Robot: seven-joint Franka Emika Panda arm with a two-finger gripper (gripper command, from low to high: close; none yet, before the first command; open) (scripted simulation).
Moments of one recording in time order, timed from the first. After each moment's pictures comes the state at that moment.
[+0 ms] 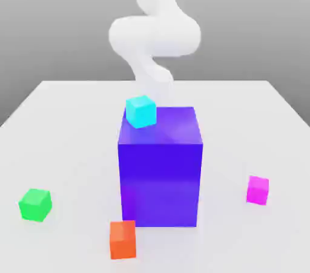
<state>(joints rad) 0.07 -0.71 0.00 -2.35 0.02 2.35 0.73</state>
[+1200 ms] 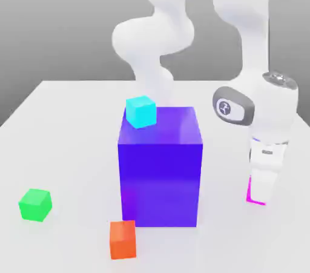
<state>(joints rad) 0.65 0.30 0.05 -2.74 -0.16 3.04 0.39</state>
